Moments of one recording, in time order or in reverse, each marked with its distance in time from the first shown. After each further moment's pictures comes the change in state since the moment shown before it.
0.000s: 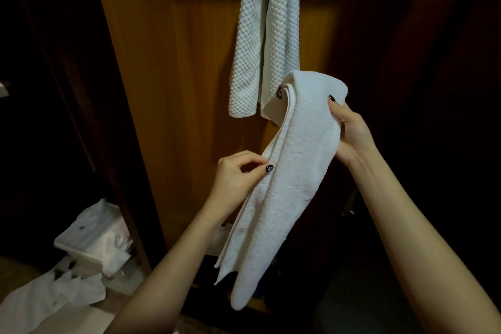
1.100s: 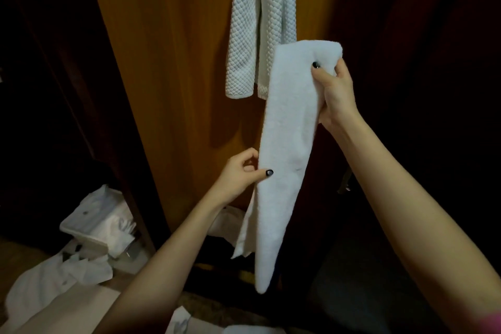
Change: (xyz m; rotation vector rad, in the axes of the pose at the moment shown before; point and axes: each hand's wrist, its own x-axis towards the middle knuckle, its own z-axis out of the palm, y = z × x) left_hand -0.024 -0.037 0.011 -0.265 -0.266 -0.321; right_hand 0.003 0.008 0.030 -0.535 0.211 -0.307
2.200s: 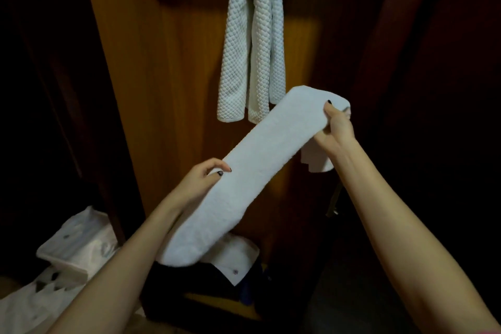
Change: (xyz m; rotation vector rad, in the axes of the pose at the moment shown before) left_hand 0.013 0.012 -0.059 0.339 0.041 -0.016; right_hand 0.017 0.003 -0.035 0.445 0.316 0.393
